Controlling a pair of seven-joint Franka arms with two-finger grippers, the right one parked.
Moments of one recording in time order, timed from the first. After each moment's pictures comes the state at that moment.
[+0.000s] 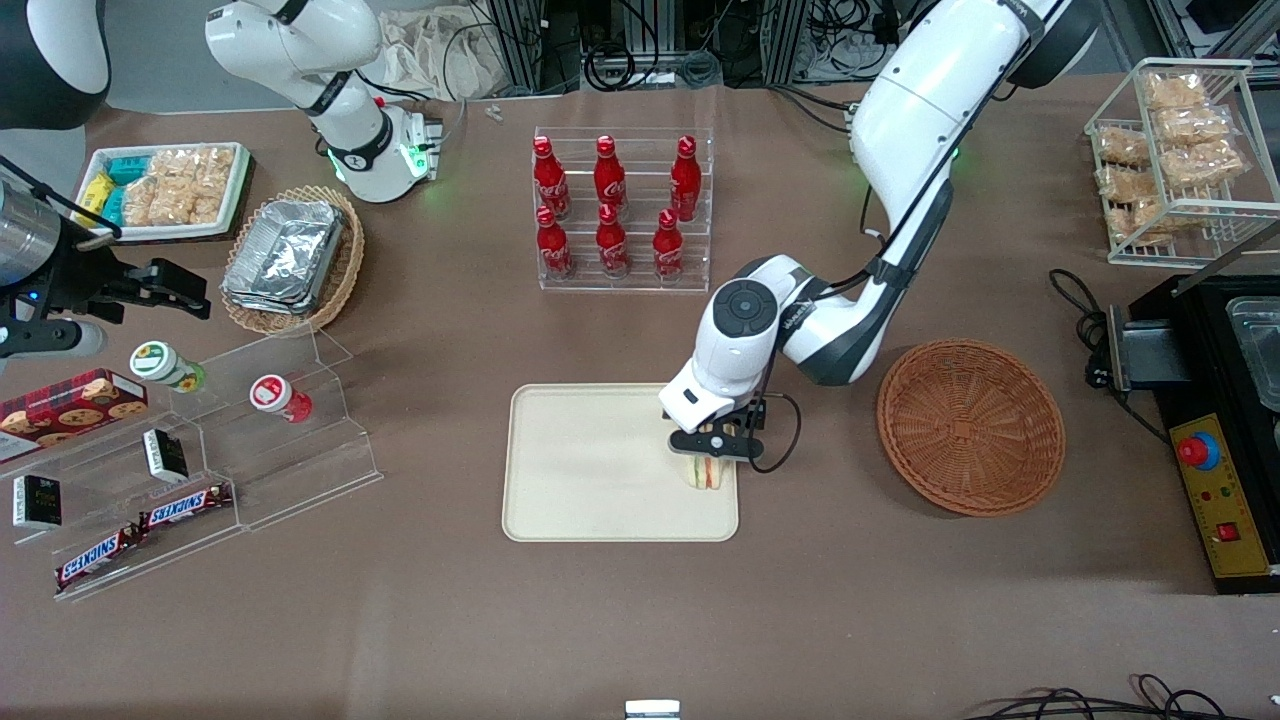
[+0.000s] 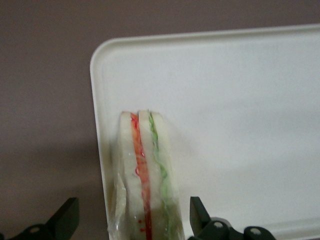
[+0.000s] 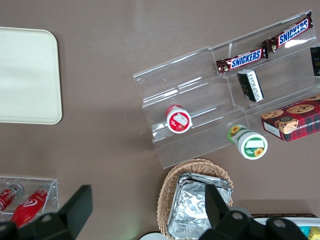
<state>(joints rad) -0.42 0.66 -0.25 -1.62 0.26 2.44 -0.71</state>
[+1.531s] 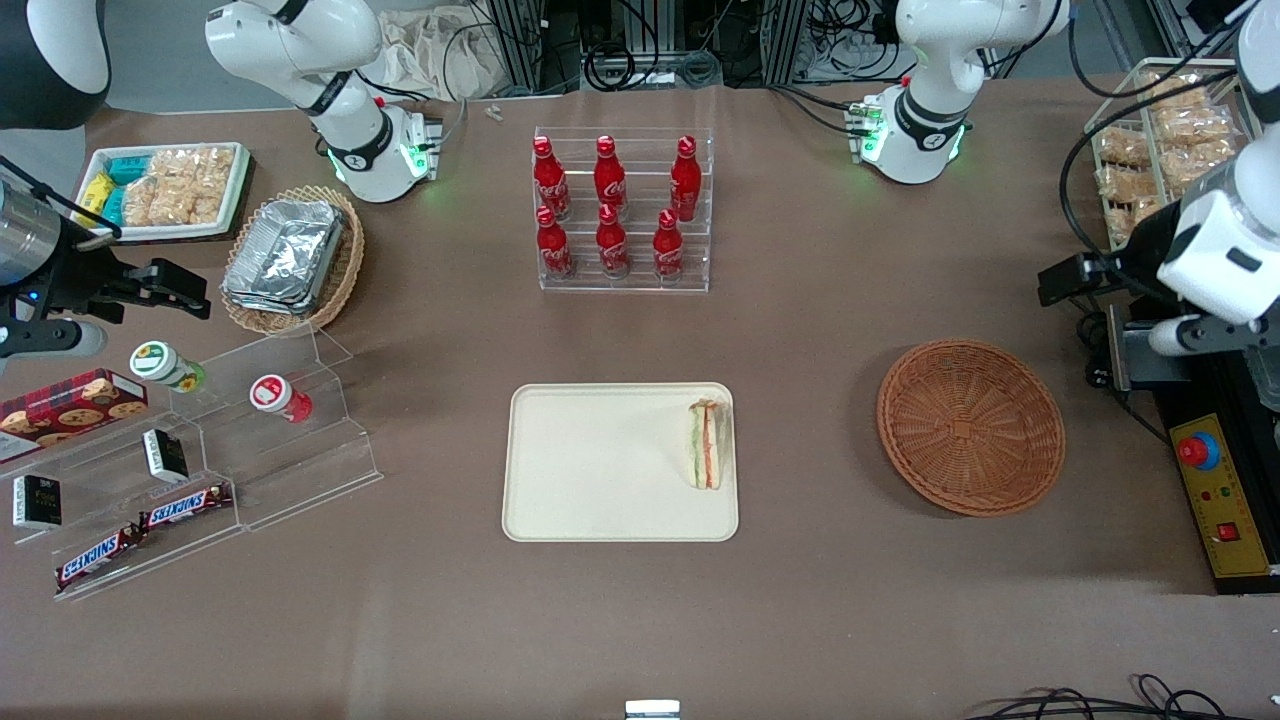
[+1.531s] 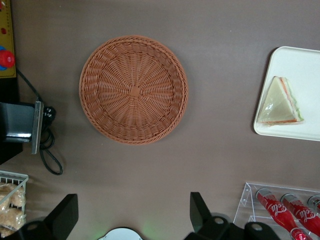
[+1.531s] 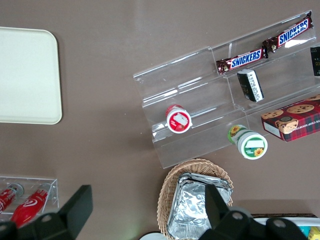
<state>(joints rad) 0.04 0.07 -0.15 -1.48 -0.03 1.46 -0.21</state>
